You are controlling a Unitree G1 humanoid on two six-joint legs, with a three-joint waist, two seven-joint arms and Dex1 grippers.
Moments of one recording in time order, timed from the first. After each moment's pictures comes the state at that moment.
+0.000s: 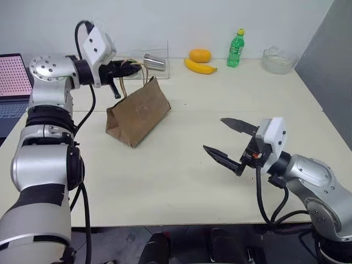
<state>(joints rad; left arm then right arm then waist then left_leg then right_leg) -1.37 0.69 -0.02 1.16 -0.02 -0.41 -1.22 -0.17 -0.57 -0.04 -0.78 0.56 0.60 0.57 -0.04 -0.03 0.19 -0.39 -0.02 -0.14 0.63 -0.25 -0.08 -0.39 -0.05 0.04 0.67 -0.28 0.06</state>
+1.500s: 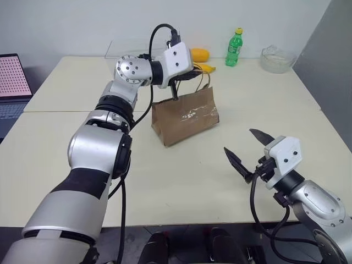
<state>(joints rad) -1.49 0.35 -0.10 1.35 0.25 -0.59 -0.93 0.06 -0.55 -0.03 -0.93 0.36 0.62 0.24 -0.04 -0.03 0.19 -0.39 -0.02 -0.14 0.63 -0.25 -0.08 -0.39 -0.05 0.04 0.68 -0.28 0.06</state>
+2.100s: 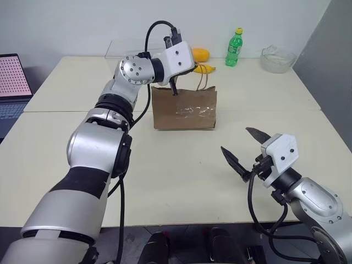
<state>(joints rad) -1.50 0.35 -0.12 1.37 0.33 -0.58 -0.78 0.02 -0.55 -0.02 -0.93 0.38 0.65 0.25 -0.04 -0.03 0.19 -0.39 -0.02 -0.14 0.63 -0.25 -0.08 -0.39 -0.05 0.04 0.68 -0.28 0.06</state>
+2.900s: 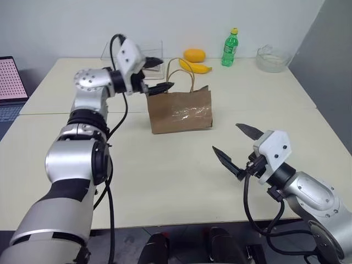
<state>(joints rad) -1.27 0.52 0.16 1.21 -0.04 -0.36 -1.24 -0.09 -0.57 0.02 -0.90 0.40 0.66 0.35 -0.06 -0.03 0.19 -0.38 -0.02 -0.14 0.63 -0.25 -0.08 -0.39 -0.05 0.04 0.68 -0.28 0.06</state>
